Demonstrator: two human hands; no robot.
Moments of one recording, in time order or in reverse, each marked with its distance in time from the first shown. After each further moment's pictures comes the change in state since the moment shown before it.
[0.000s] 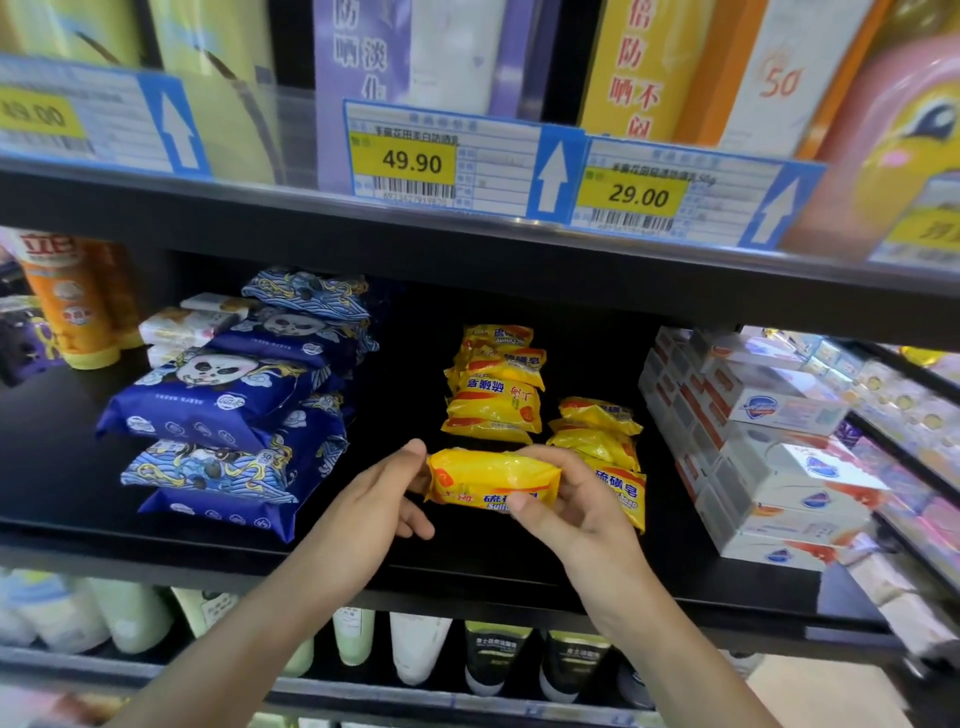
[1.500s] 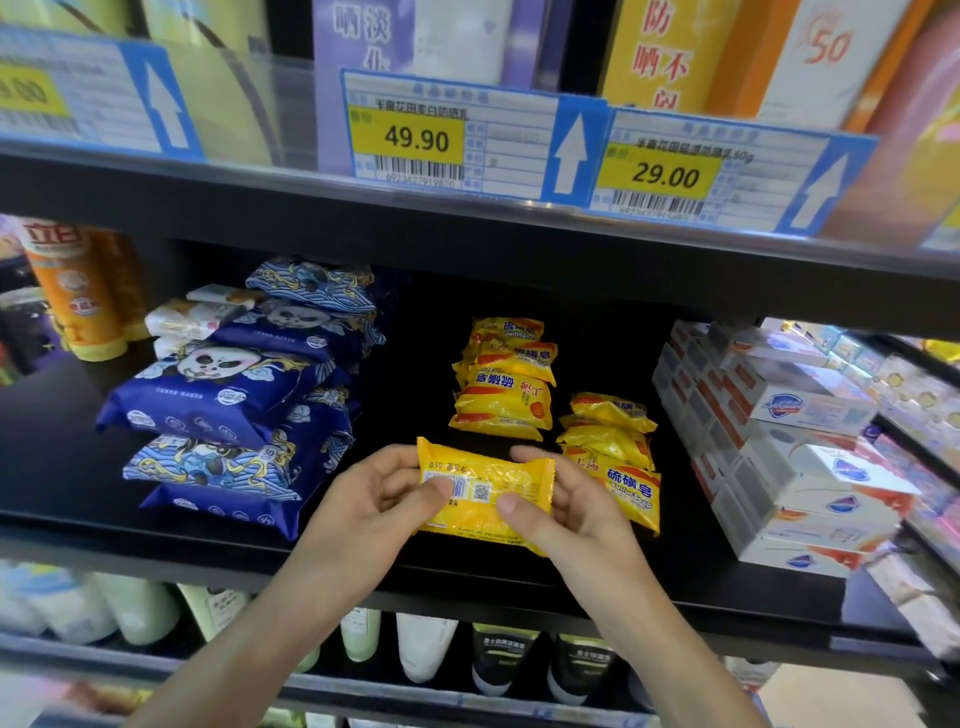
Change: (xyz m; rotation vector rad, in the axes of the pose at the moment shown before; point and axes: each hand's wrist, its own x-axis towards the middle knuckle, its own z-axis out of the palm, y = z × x) left_hand -0.017 0.005 0.002 -0.244 -0.078 0.123; right_hand 0.001 0.004 0.005 -0.094 -0.019 0.128
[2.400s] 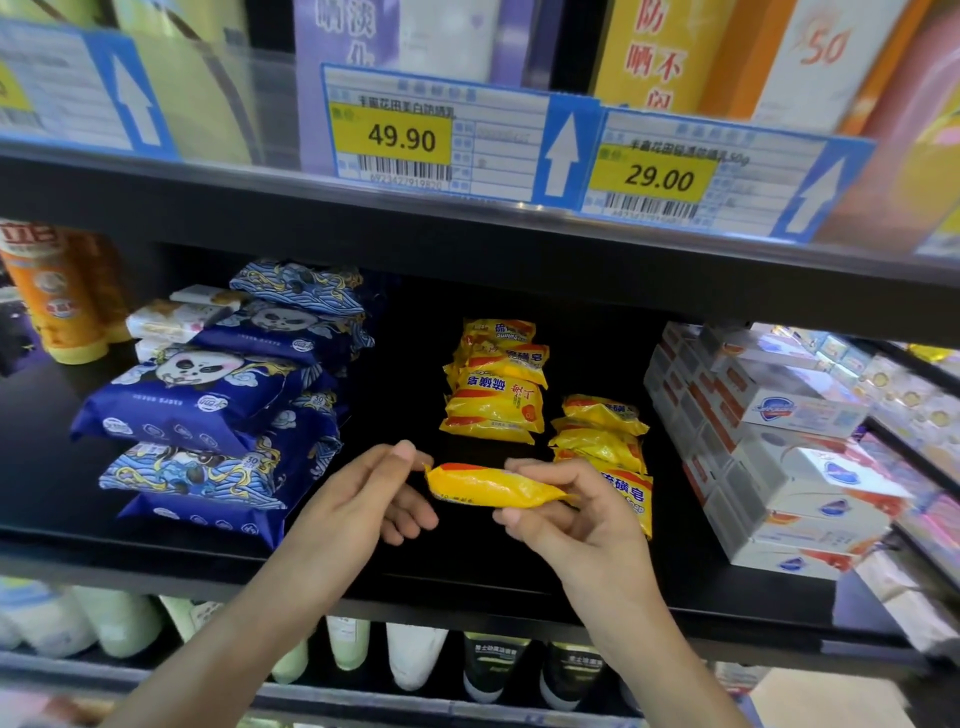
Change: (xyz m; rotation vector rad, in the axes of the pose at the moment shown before) left_hand 0.015 -0.007 -0.010 0.131 0.081 -0.017; right_hand -0.003 0.004 -0.002 0.046 0.128 -0.175
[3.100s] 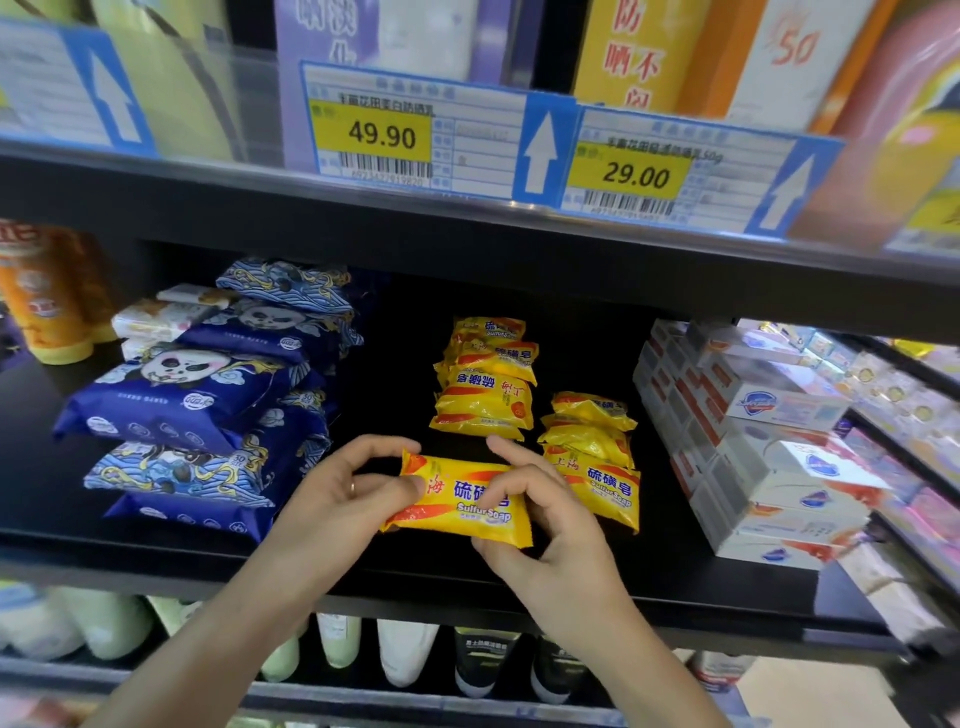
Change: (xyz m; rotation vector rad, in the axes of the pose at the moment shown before) left_hand -0.011 0.018 0.003 -0.014 0.010 -0.112; right_hand -0.007 0.000 0.004 -0.393 -0.139 -0.131
